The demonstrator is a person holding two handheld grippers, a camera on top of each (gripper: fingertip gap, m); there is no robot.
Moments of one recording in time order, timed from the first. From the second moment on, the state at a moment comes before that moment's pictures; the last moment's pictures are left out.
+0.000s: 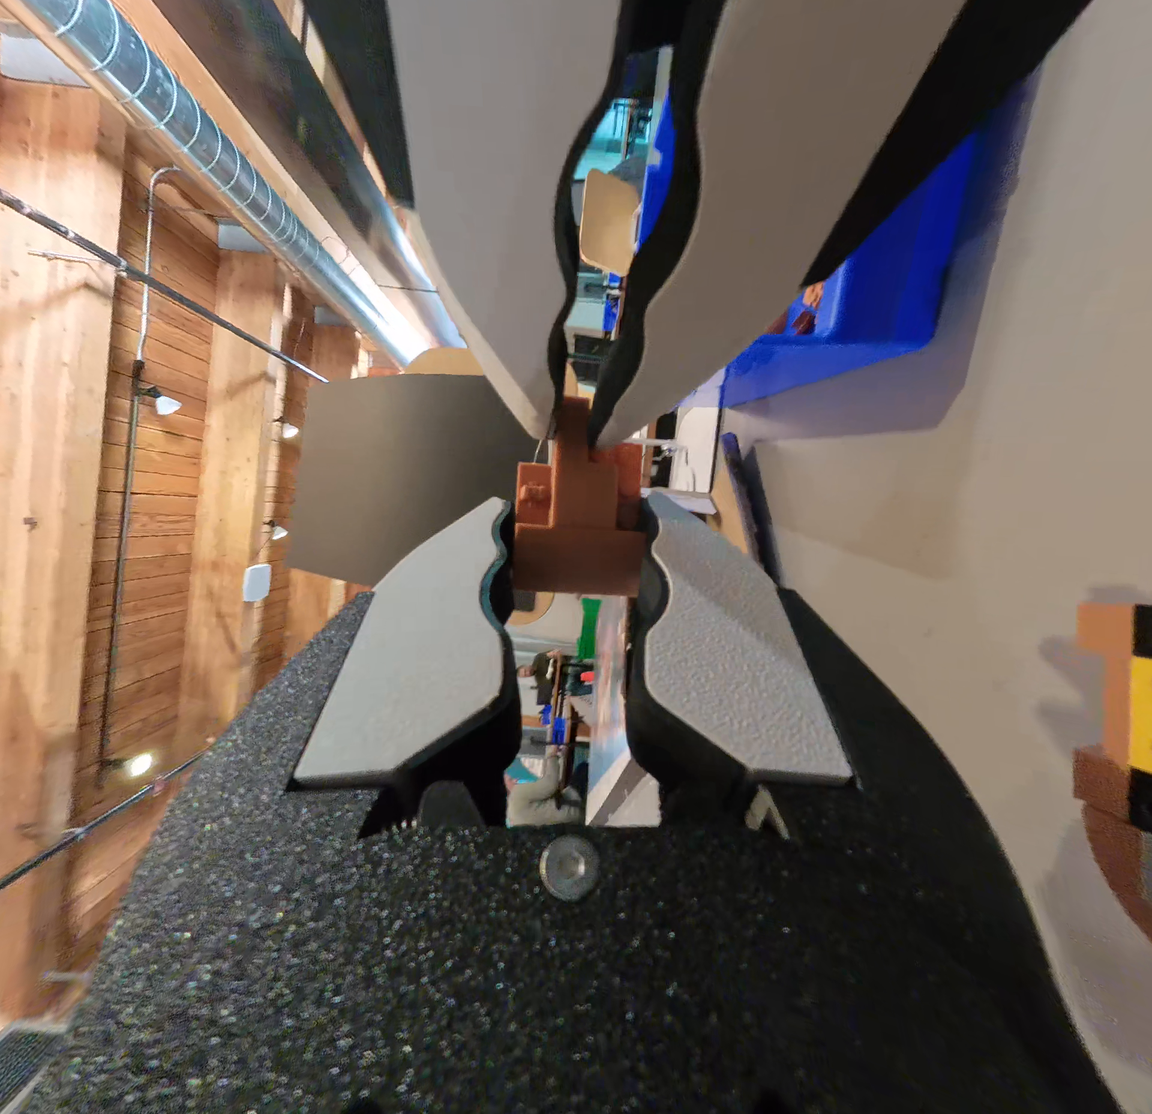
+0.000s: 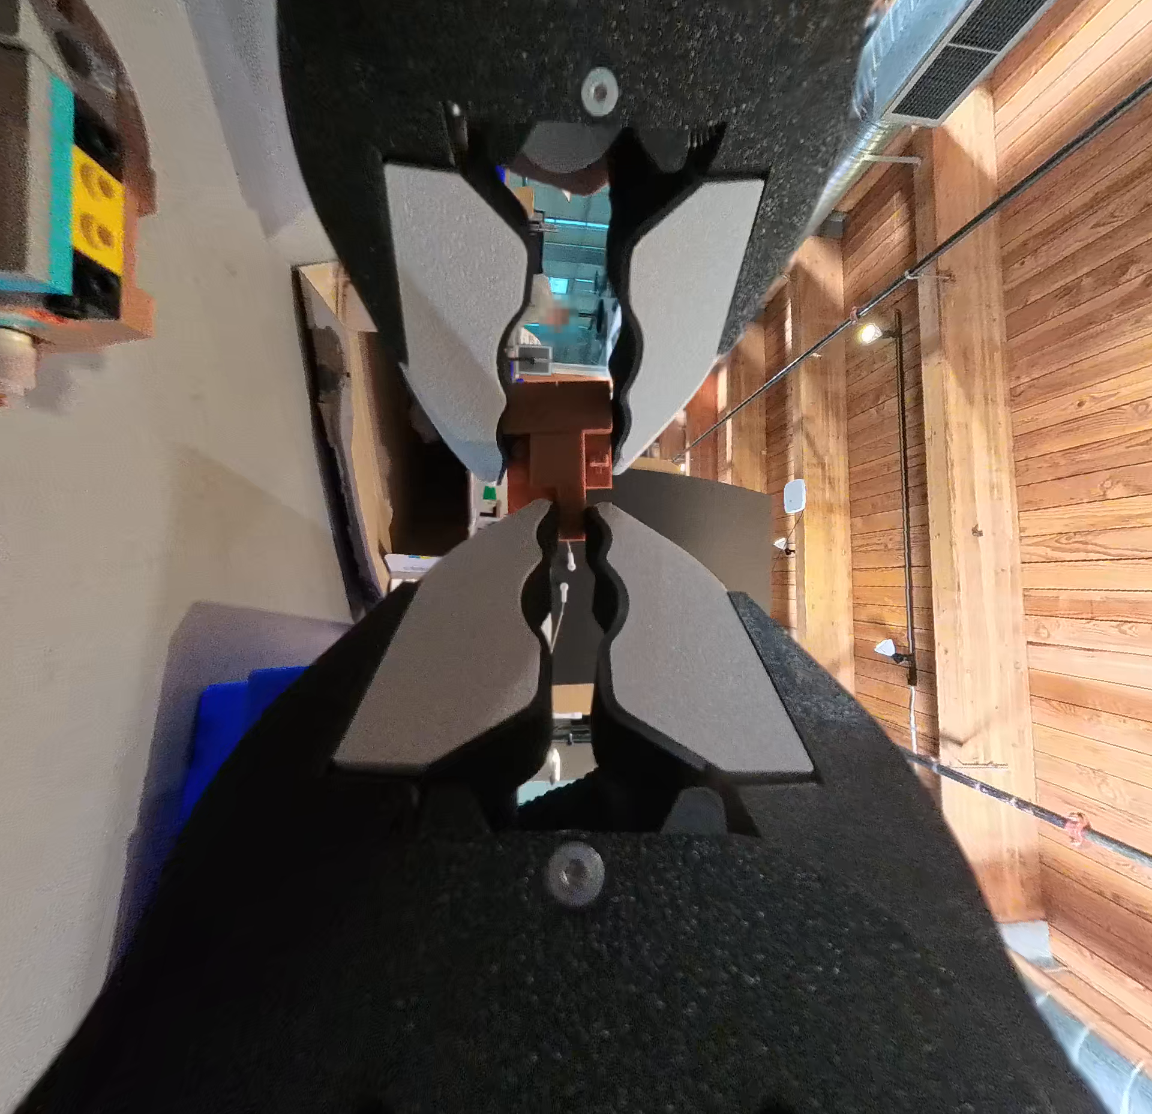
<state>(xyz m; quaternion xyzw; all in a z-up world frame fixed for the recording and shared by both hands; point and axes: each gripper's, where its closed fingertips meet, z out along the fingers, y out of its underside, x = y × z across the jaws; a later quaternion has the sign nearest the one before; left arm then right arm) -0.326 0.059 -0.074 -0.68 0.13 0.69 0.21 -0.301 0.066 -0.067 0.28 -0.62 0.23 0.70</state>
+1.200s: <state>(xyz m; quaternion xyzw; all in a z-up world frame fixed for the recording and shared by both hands) -0.322 0.061 -0.088 -0.78 -0.02 0.38 0.49 -0.343 0.107 -0.071 0.09 -0.75 0.41 0.52</state>
